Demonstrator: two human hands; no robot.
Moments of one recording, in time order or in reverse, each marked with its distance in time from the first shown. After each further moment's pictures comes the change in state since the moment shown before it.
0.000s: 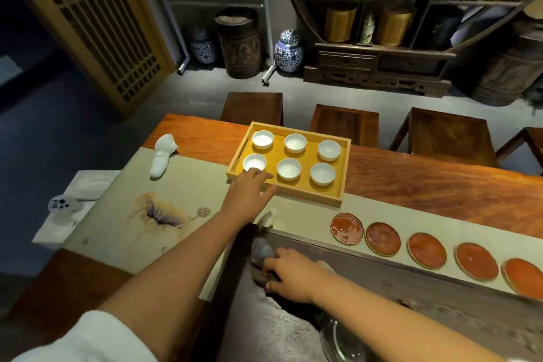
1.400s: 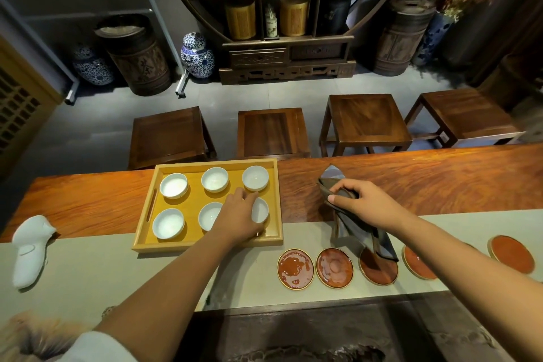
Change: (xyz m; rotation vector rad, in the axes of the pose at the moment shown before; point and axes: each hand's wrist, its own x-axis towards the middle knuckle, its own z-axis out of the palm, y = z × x) left_hand 0.129 0.060 0.105 0.176 -0.307 0.160; right_hand -0.077 0.203 -0.143 0.655 0.659 0.419
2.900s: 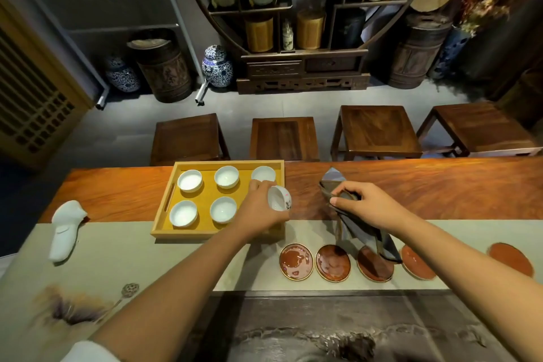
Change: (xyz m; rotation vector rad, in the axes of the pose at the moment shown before) left_hand -0.036 0.050 -0.027 -0.429 0.129 -0.002; right_hand -0.023 -0.012 -0.008 -0.029 -0.017 -0.113
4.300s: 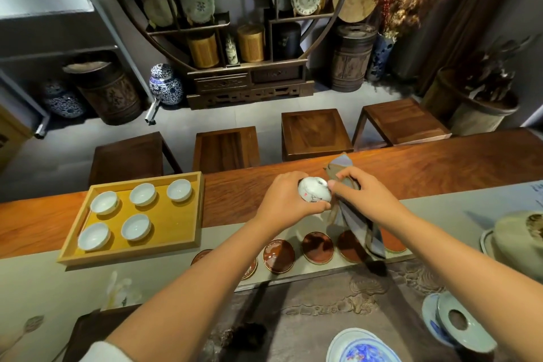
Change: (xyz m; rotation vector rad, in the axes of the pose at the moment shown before) left_hand -0.025 0.219 0.122 -0.060 -0.072 0.402; right_hand -0.100 0.090 -0.137 0.111 0.327 0.135
